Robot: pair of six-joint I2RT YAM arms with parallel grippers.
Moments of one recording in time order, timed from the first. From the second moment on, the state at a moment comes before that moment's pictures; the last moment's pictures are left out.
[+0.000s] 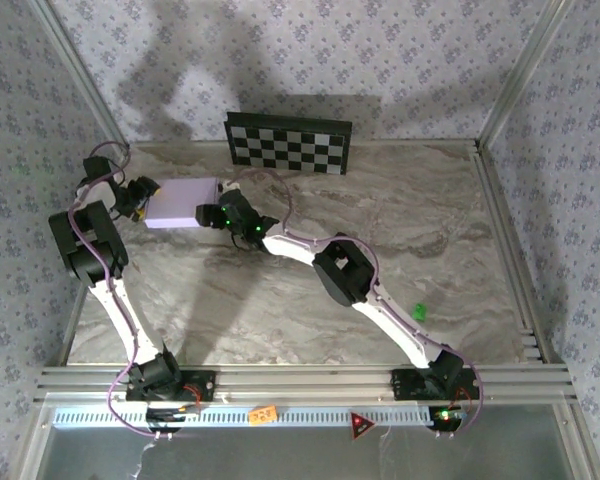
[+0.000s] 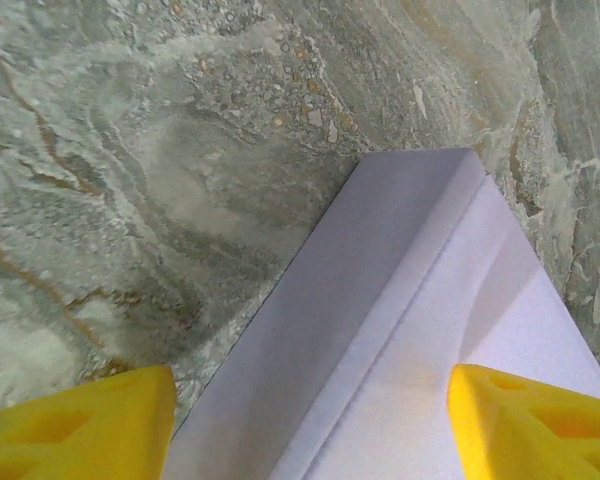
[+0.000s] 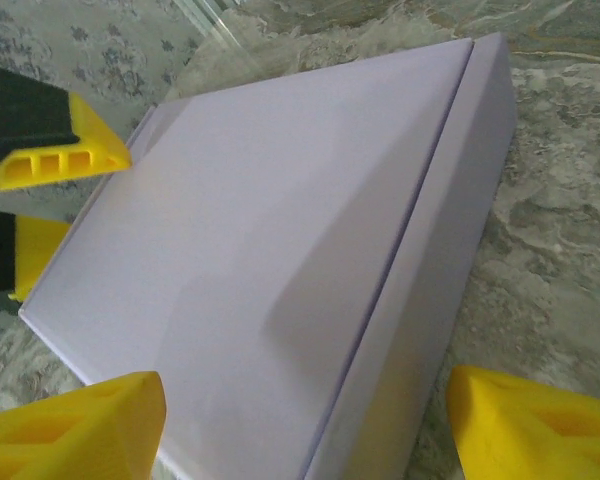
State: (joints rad) left arm 0.37 2.18 1.64 -0.51 0.43 -0.56; right arm 0.89 2.71 2.23 0.10 0.06 0.62
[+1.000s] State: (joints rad) left arm 0.20 1.59 1.02 -0.33 0.23 -0.38; right arm 0.58 1.66 0.95 0.16 0.25 0.25
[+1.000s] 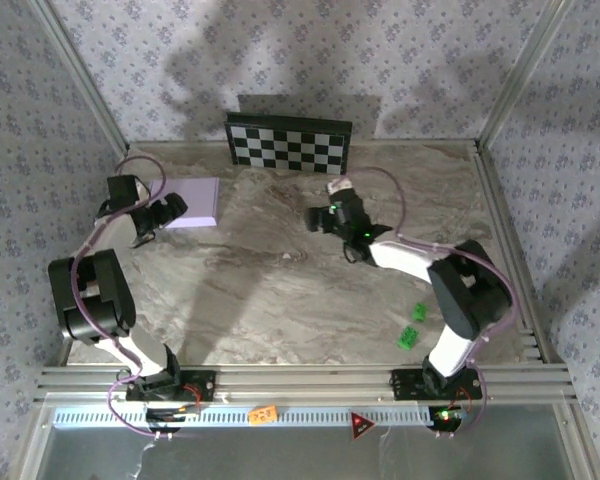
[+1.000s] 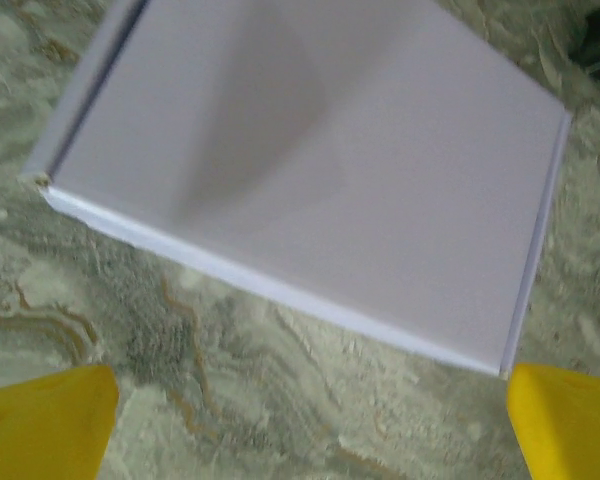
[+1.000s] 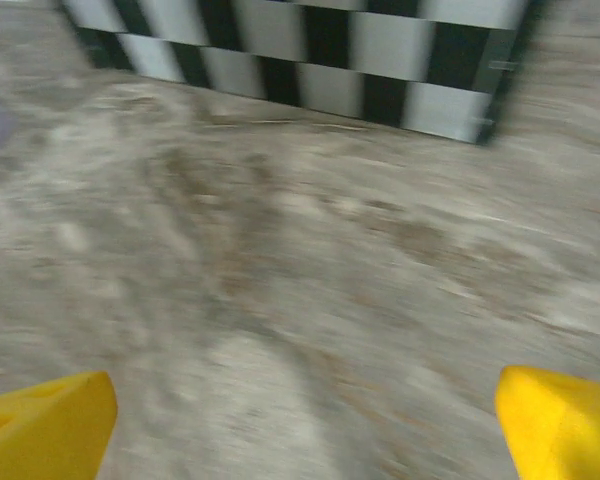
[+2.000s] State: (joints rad) left arm 0.04 1.42 0.50 0.36 0.09 -0.07; right arm -0.04 1.26 0.31 0.50 0.15 0.00
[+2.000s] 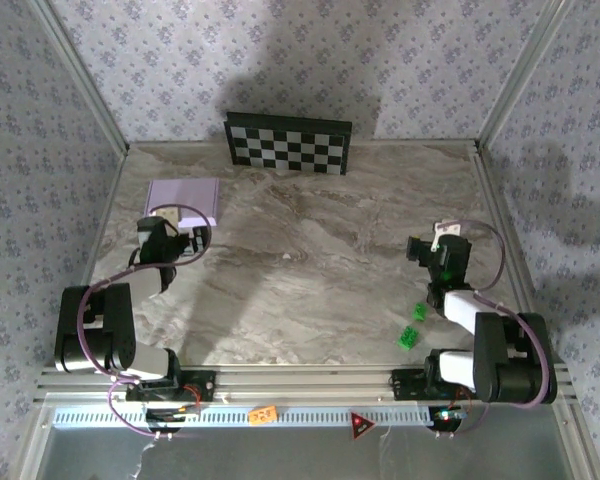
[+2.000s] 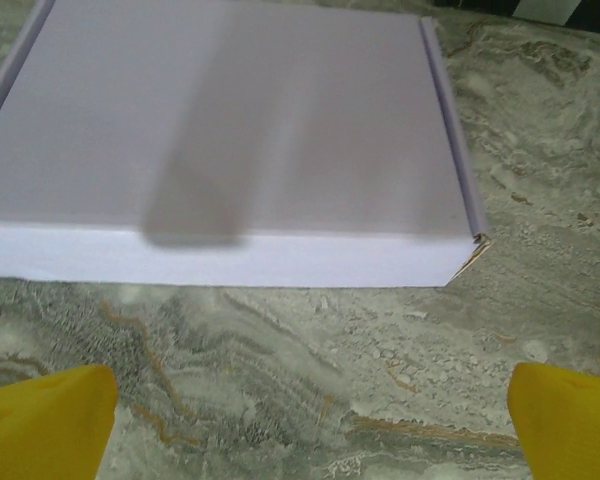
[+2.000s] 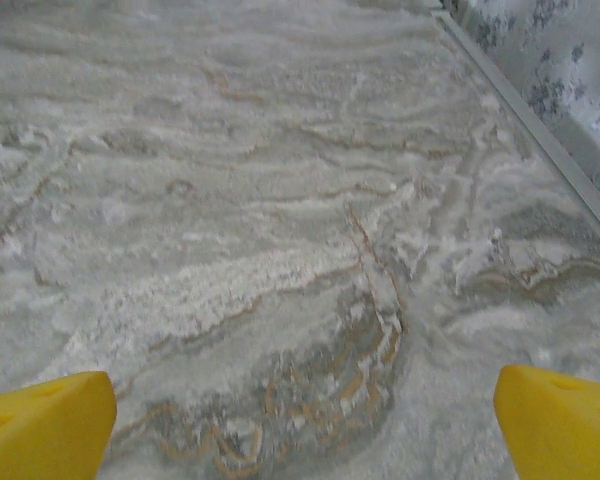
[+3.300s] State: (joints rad) left arm 0.04 1.53 0.41 0.68 0.03 -0.02; right arm -0.03 1.53 0.37 0.76 0.02 -0.01
